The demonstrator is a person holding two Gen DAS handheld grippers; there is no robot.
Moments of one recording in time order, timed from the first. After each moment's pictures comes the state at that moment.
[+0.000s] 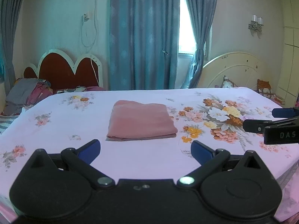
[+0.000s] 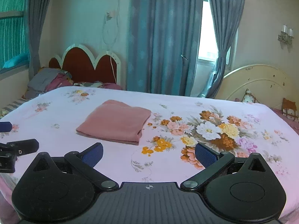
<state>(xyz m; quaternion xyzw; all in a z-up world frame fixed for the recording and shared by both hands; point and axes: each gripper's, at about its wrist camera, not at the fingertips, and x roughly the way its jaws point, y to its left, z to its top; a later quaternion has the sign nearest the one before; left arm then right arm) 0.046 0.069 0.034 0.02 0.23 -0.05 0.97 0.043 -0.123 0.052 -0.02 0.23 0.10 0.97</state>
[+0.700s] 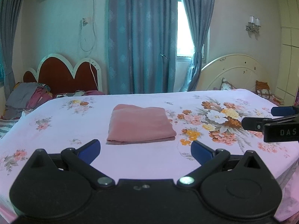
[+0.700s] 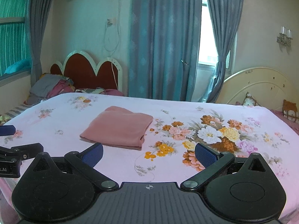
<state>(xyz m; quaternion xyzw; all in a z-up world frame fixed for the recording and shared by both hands) 0.042 0.071 0.034 0.02 0.22 -0.06 0.97 0.031 -0.125 0.066 -0.01 0.22 0.11 0.97</state>
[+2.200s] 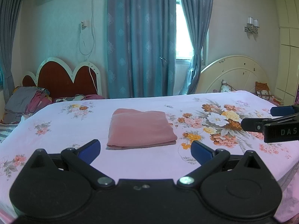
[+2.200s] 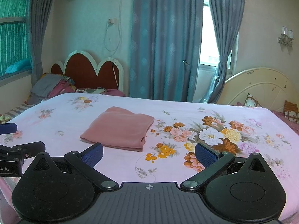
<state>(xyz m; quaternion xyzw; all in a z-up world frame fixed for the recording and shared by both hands) 0.048 0.078 0.035 0.03 0.21 -0.06 0.97 0.037 -0.128 0.069 -0.01 0.22 0.12 0.97</state>
